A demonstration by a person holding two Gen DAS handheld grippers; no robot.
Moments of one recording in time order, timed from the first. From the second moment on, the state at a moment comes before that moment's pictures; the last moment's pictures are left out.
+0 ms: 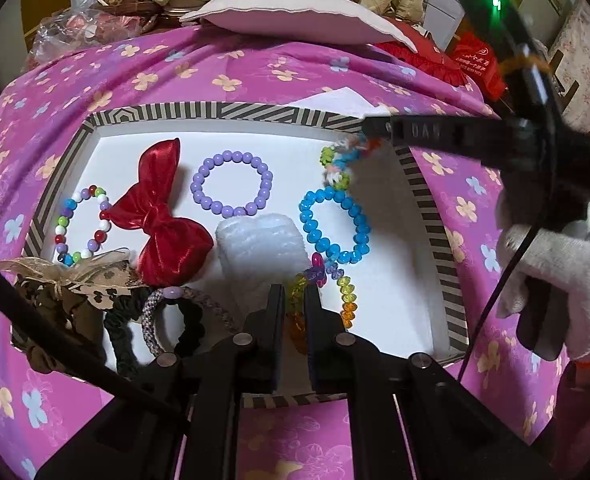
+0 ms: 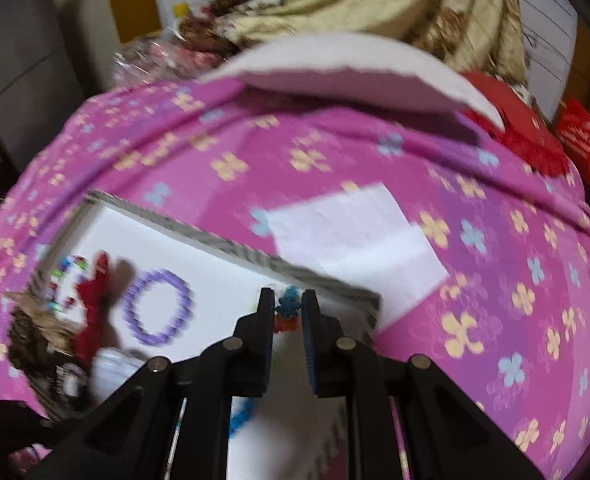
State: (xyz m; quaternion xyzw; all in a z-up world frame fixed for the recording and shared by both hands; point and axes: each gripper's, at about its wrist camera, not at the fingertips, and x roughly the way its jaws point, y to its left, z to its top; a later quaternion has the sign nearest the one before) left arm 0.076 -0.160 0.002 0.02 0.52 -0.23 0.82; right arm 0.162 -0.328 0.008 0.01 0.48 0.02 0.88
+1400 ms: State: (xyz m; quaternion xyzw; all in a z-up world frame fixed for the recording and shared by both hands) left arm 0.032 -0.125 0.027 0.02 0.49 -0.16 0.85; right arm 0.046 -0.321 0.037 0.07 0.44 0.01 0.90
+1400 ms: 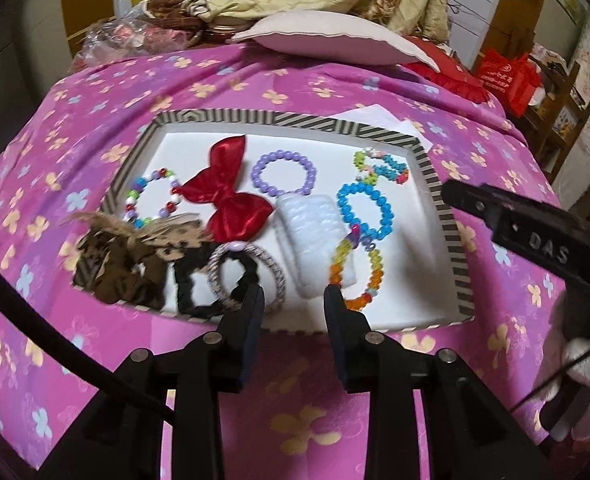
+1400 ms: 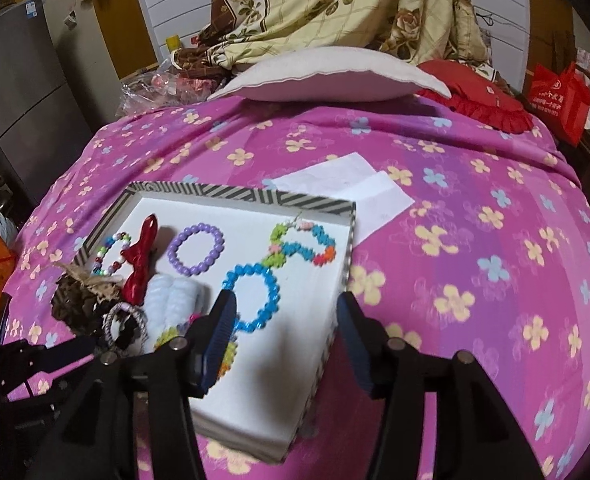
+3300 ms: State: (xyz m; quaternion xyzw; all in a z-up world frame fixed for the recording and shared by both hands) left arm -0.015 -0.064 0.090 0.02 0.40 -0.09 0.91; right arm -0.048 -0.247 0.085 0.05 0.38 -0.03 0.92
